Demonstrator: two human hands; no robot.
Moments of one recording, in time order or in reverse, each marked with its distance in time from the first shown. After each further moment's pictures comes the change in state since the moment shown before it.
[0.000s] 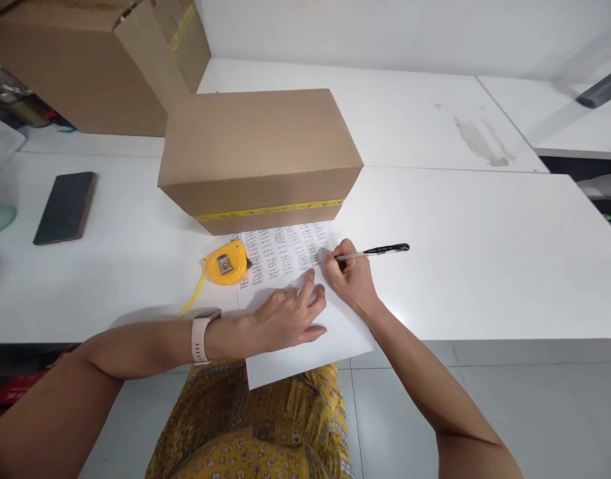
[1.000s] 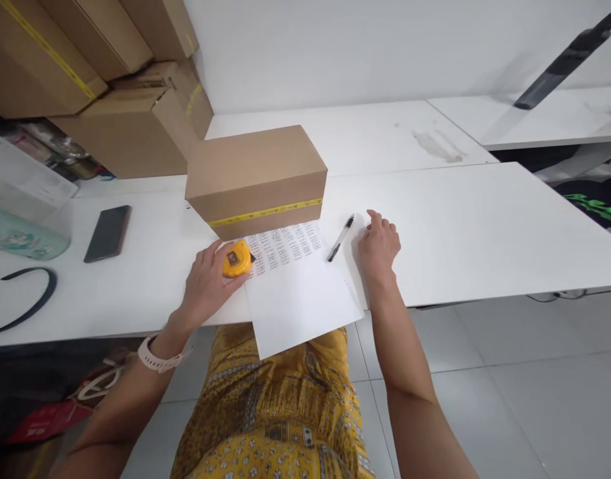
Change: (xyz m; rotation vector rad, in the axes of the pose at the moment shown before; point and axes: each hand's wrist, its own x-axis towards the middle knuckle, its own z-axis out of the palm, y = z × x) left_hand -0.086 -0.082 0.011 -0.210 0.335 -0.655; right_hand 0.028 0.055 -0.052 -0.654 0.416 0.033
